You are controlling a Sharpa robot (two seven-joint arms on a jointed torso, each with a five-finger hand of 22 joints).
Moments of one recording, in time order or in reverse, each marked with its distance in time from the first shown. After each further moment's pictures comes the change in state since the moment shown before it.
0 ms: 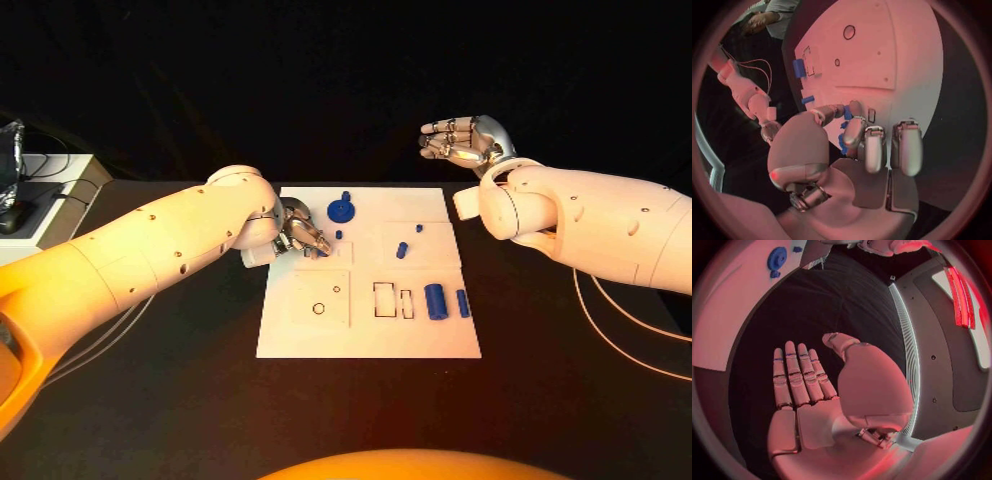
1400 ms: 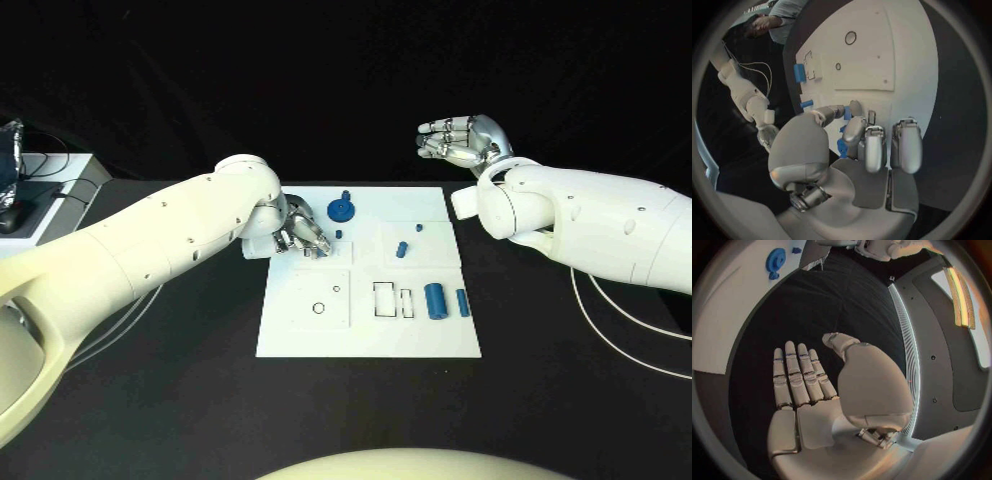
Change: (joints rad) left arm 0.021 0.058 0.001 -0.090 0.013 0.122 -0.018; left_hand -0.030 0.030 -0.014 -0.014 -0.023 -0.009 0.006 -0.008 0.004 -0.013 0.013 -0.022 -0.027 -0.003 0.003 0.000 0.000 0.000 -0.012 0.003 -0.017 0.000; right arm 0.000 0.007 -0.001 -0.003 -0.002 0.005 0.000; right_hand 0.000 0.000 0.000 0.000 0.000 0.000 0.000 -0.004 -0.001 0.000 0.000 0.000 0.000 0.000 0.000 0.000 -0.003 0.000 0.000 0.000 0.000 -0.004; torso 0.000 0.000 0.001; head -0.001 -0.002
